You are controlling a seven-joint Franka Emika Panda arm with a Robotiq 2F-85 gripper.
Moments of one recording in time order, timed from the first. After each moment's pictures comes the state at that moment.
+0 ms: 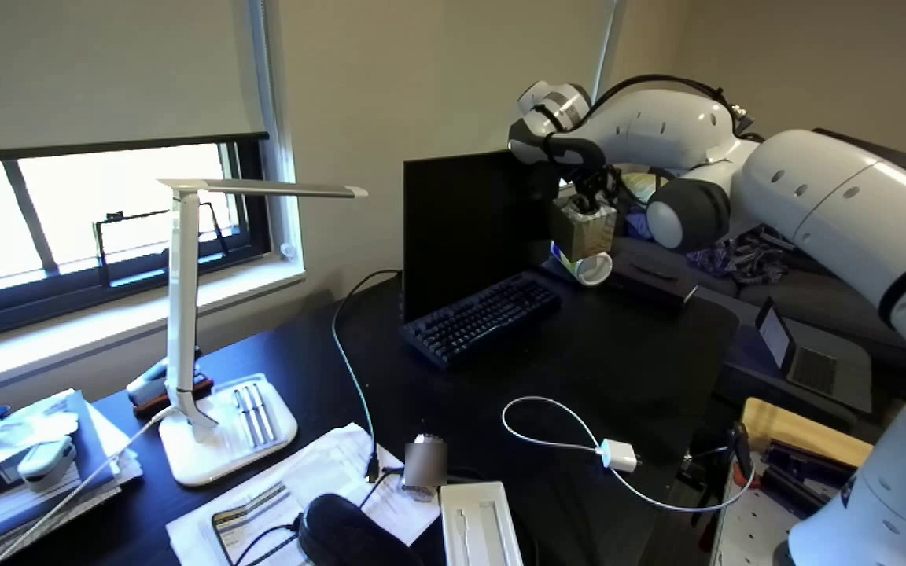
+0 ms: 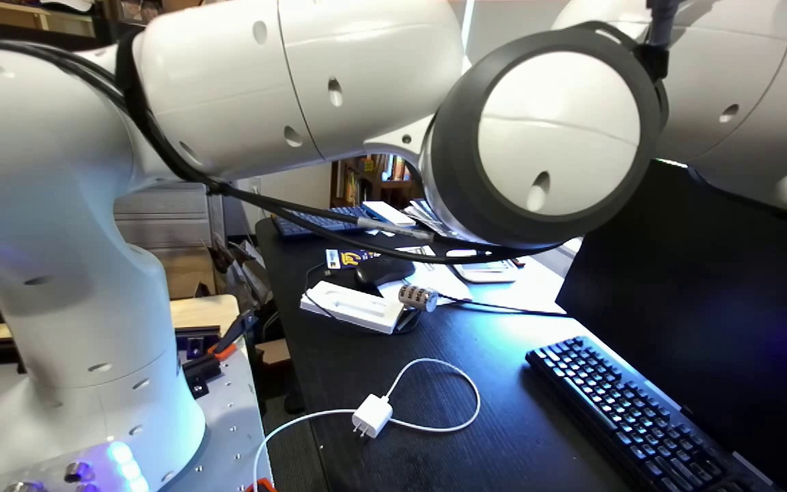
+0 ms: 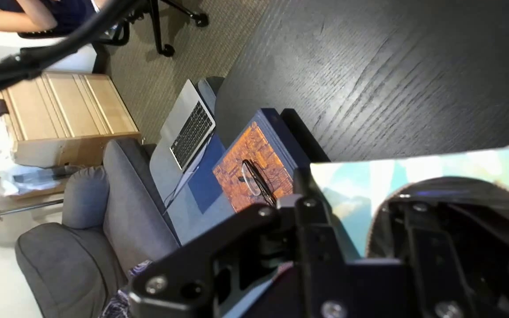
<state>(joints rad) -0.45 1.25 -0.37 -0.37 -0.37 1.25 0.25</state>
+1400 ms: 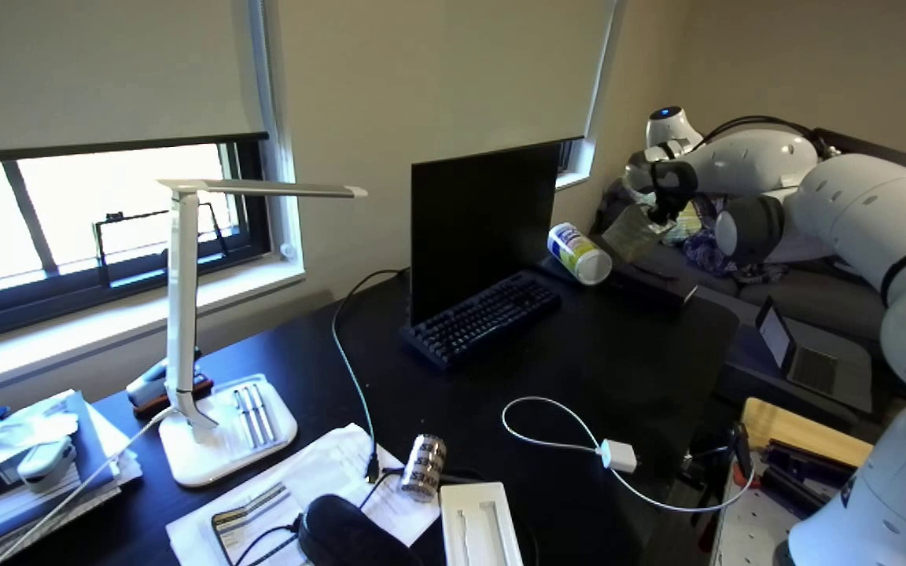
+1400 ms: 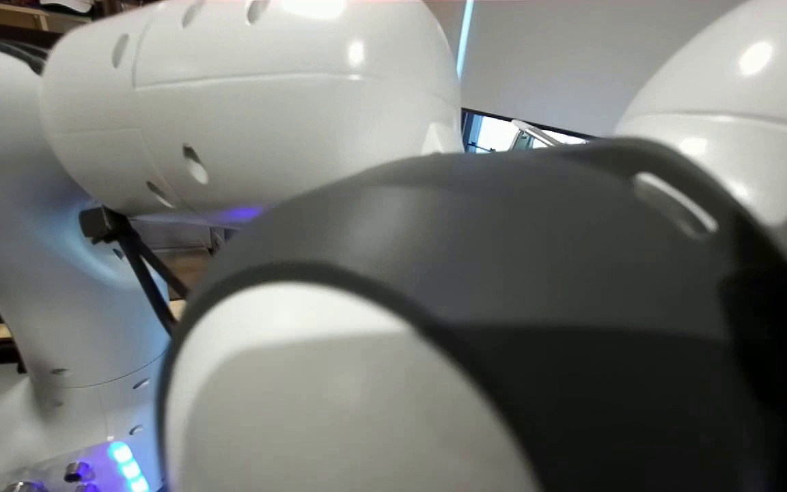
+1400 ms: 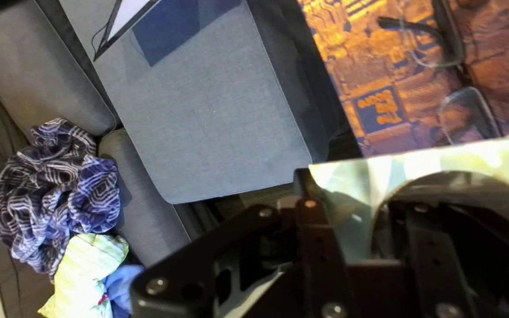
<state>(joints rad) -0.93 1.36 -0.25 -0.38 -0.24 2.03 -0.27</state>
